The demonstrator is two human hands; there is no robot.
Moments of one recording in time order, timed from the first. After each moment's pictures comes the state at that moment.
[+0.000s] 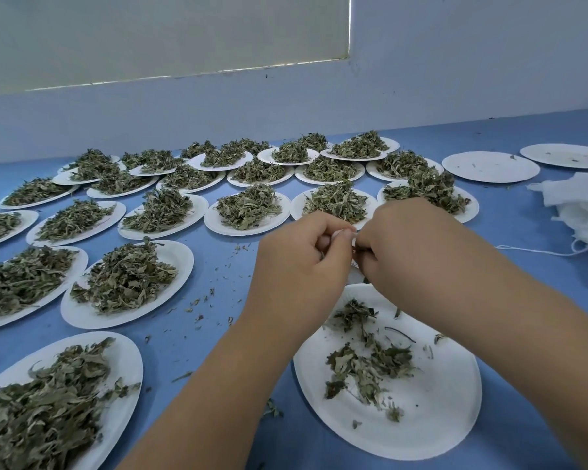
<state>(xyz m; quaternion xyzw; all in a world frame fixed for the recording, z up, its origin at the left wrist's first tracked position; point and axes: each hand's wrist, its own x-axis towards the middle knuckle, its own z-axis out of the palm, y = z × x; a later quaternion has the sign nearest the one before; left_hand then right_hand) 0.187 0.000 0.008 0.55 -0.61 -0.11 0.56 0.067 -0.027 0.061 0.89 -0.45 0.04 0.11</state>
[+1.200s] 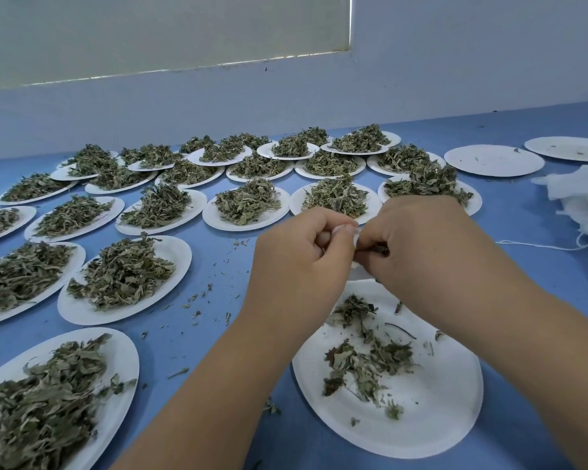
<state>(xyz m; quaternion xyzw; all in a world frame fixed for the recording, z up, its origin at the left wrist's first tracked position) 0.183 0.004 0.008 0.55 -0.61 -0.11 0.56 0.053 -0.032 0.039 0.88 -0.41 0.24 0.03</state>
